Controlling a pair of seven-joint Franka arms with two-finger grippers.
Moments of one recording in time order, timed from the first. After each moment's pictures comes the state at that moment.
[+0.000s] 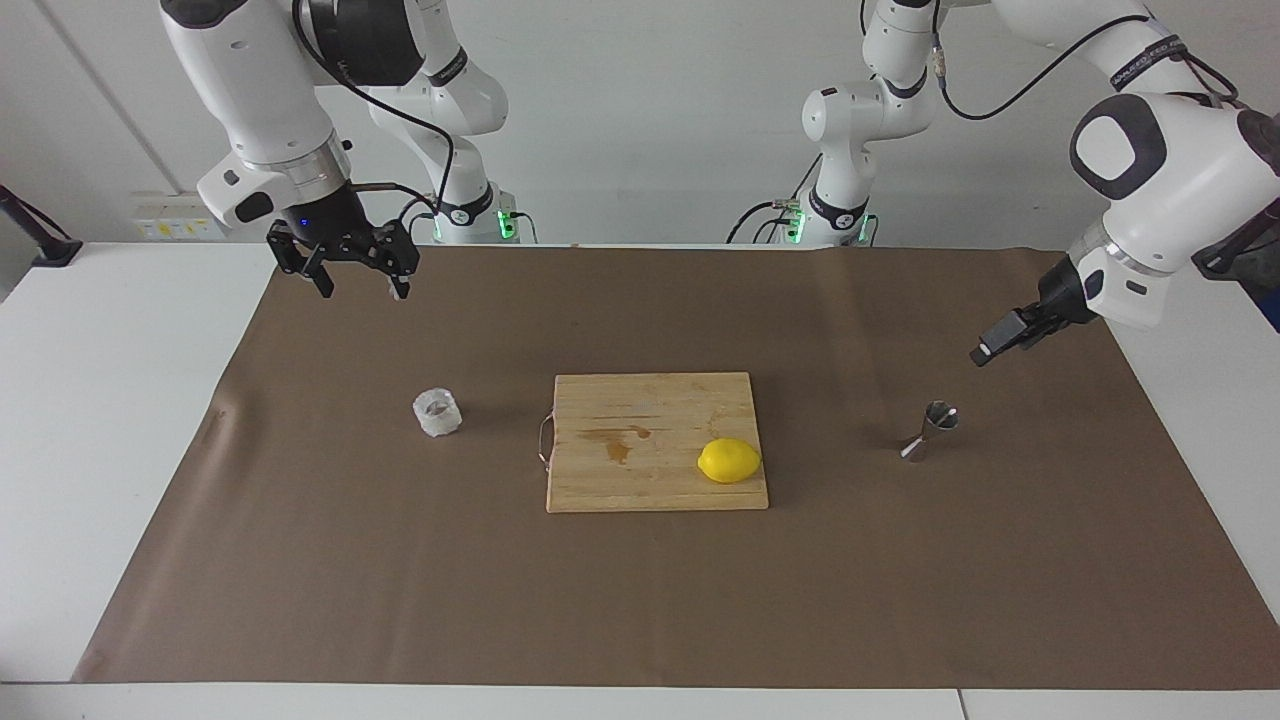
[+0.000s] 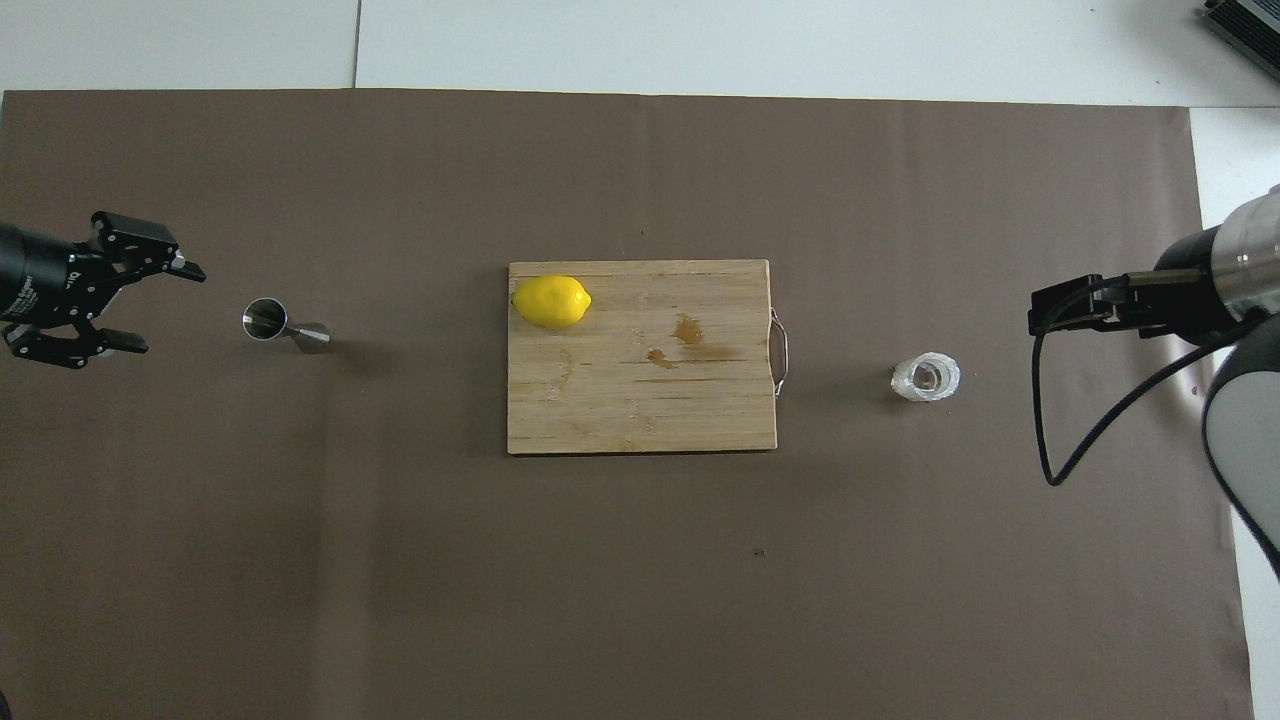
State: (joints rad) left arm 0.17 0.13 -0.03 -1.77 -0.40 1.84 -0.59; right arm 0.01 -0.02 0.04 -1.66 0.01 1.66 0.09
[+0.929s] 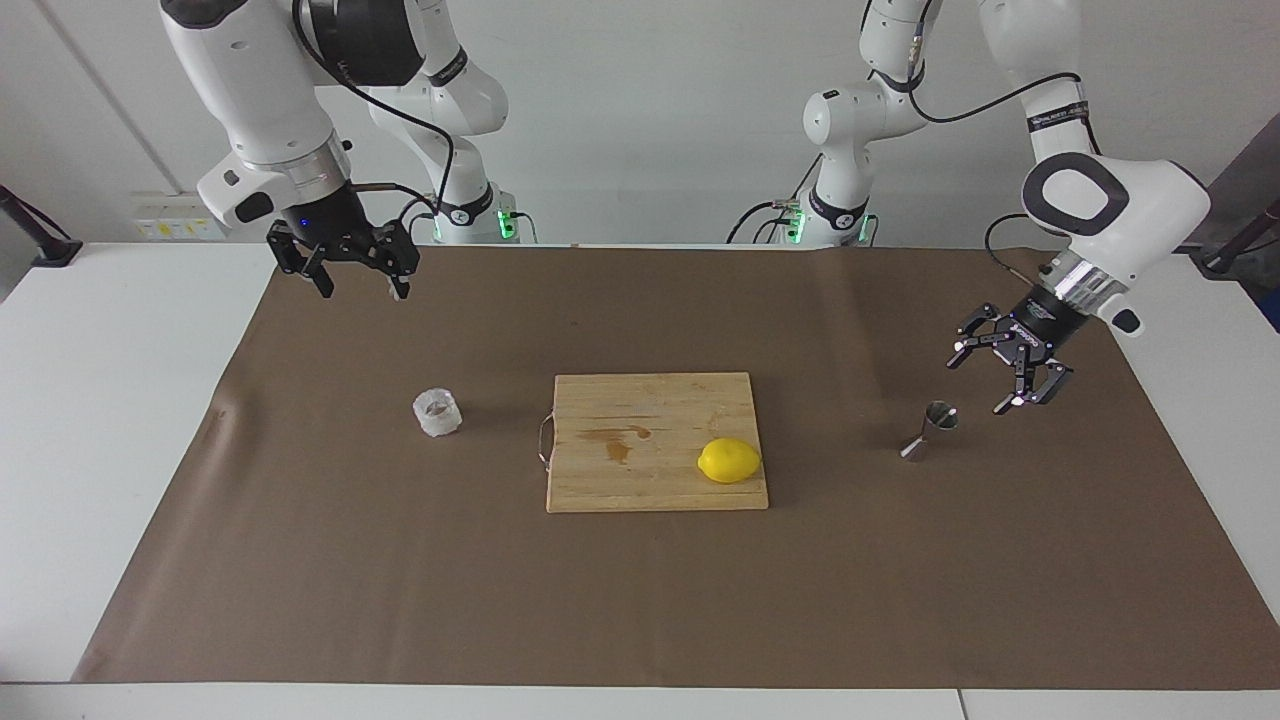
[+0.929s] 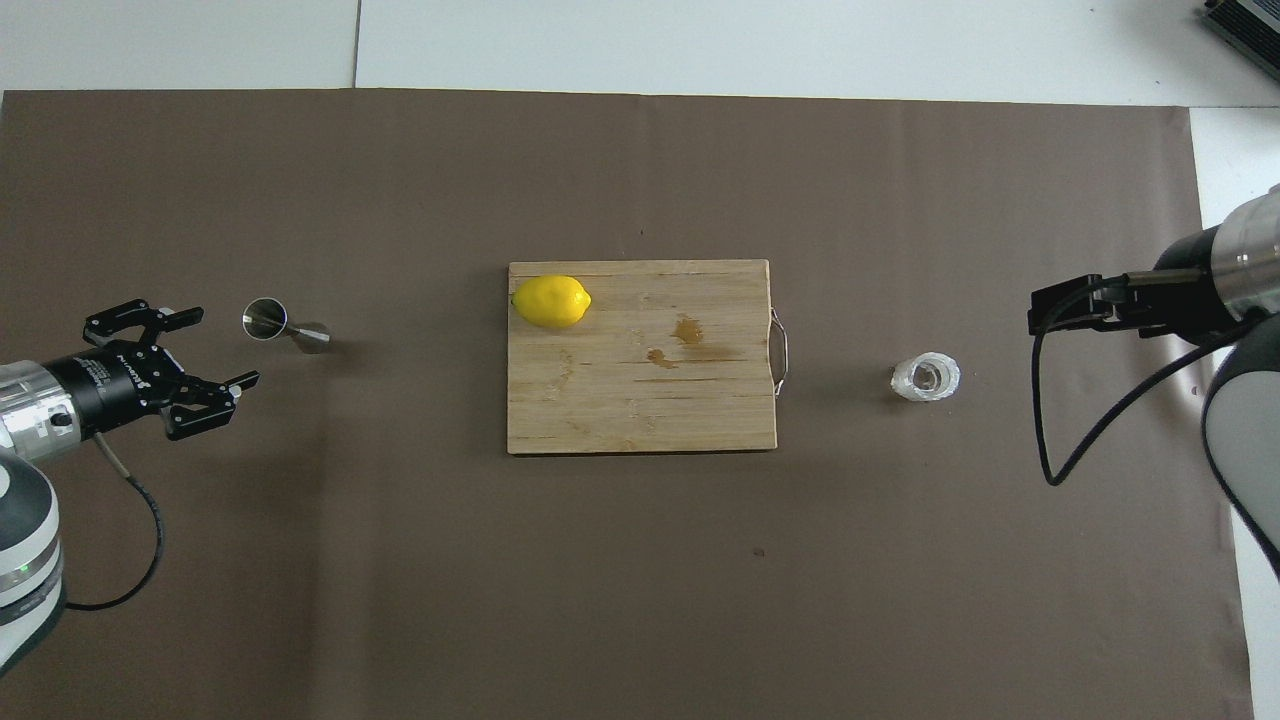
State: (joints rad) left arm 0.16 -0.08 -0.04 -2.37 -1.05 2.48 -1.36; right arm 0.01 -0.02 0.04 -1.66 0.01 1.66 0.09
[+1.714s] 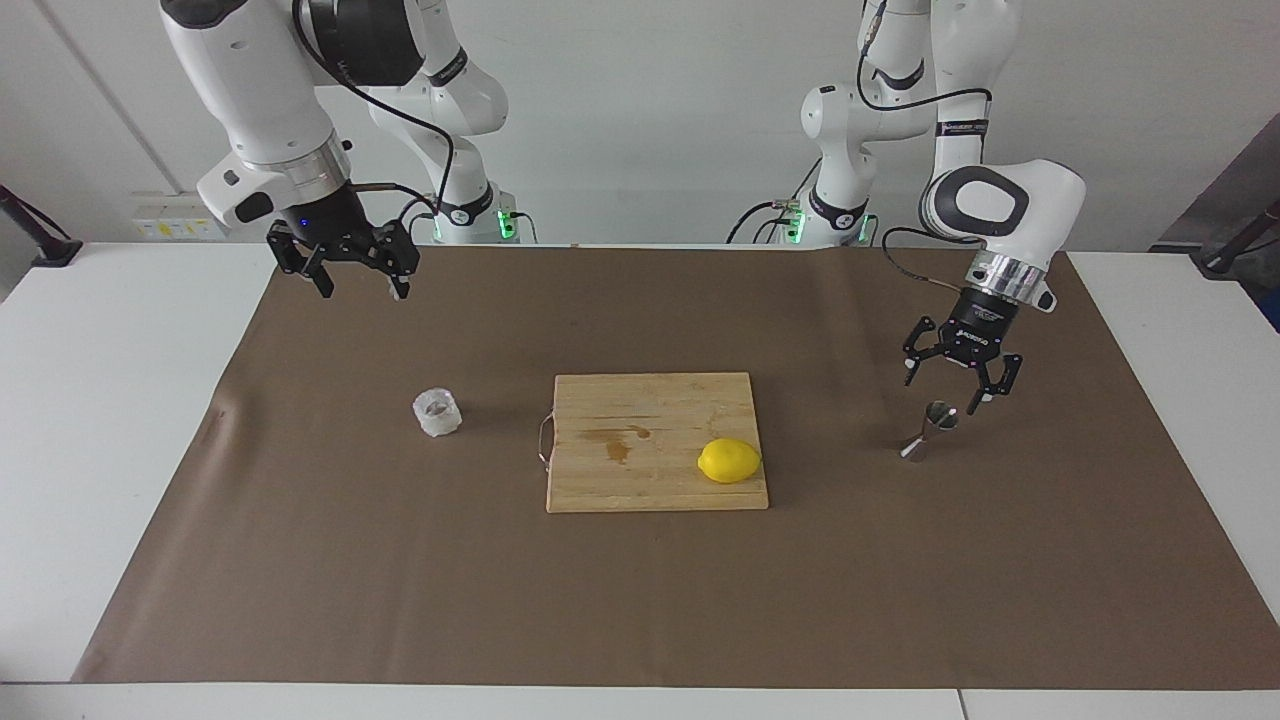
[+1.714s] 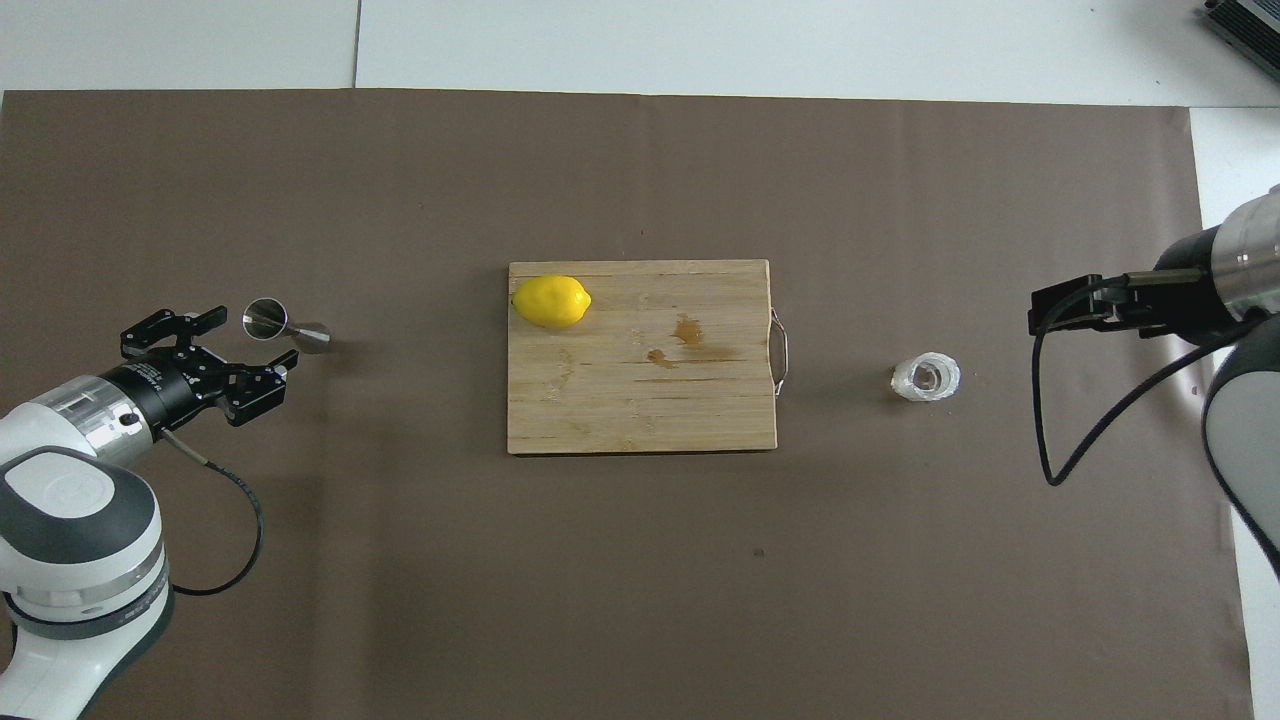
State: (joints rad) left arm 0.01 -0.08 -0.05 -2.42 -1.26 2.77 -1.49; right arm 0.01 -0.02 0.04 -1.66 0.01 1.66 0.09
